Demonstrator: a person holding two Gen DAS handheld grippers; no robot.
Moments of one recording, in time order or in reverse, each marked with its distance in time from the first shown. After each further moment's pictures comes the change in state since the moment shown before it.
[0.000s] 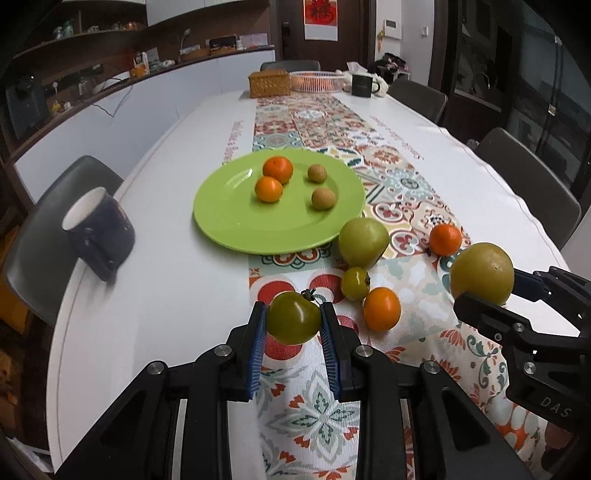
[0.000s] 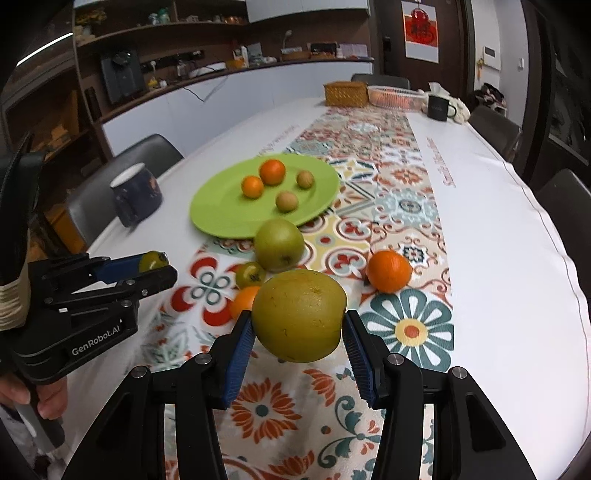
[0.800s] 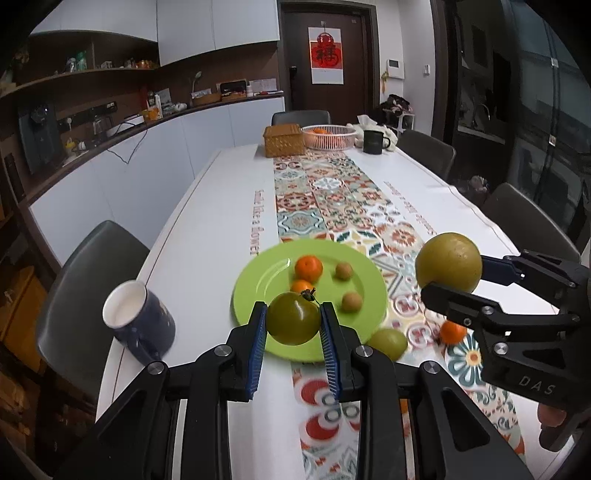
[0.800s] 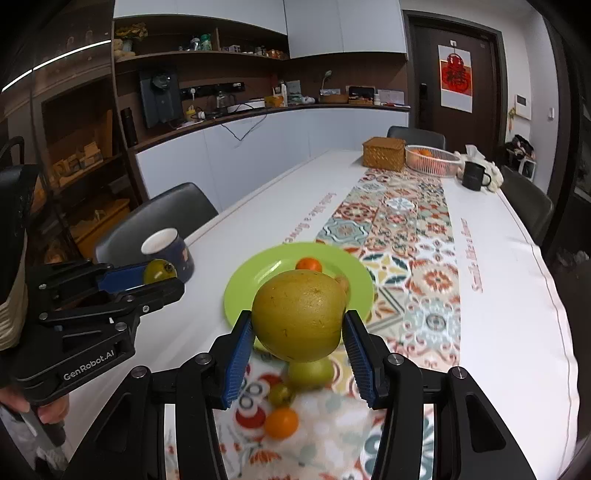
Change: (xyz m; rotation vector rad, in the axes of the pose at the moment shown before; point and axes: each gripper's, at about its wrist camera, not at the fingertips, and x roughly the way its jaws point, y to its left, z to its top) left arm -0.035 0.034 0.085 0.008 -0.168 0.032; right arm -0.001 0.019 0.106 -0.117 -0.142 0.082
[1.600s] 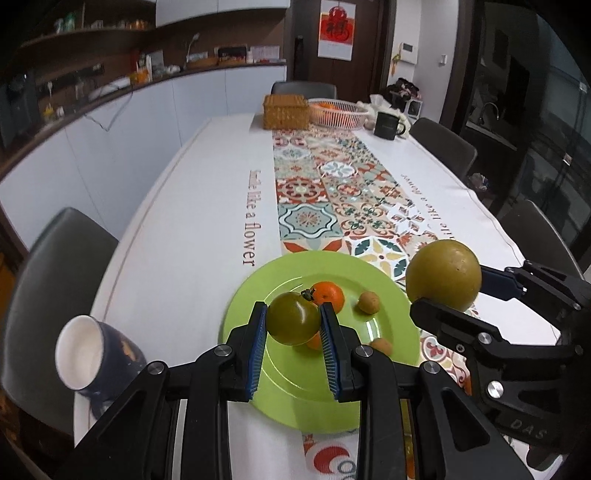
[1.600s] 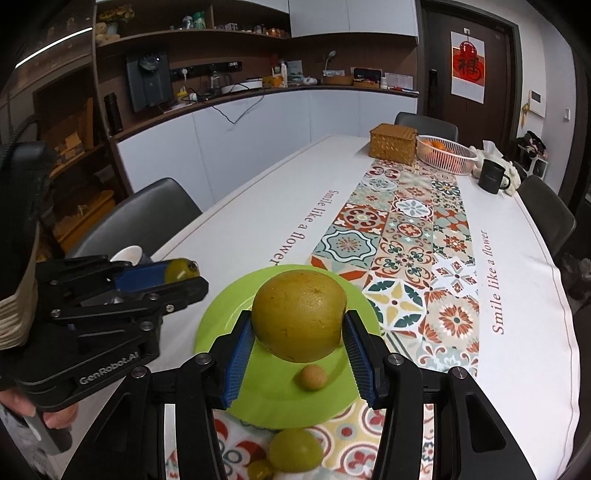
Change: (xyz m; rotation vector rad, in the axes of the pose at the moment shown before) left arm 0.112 0.037 0.051 -0.075 0.141 -0.076; right arm 0.091 -0.012 0.057 -0.013 0.100 -0.012
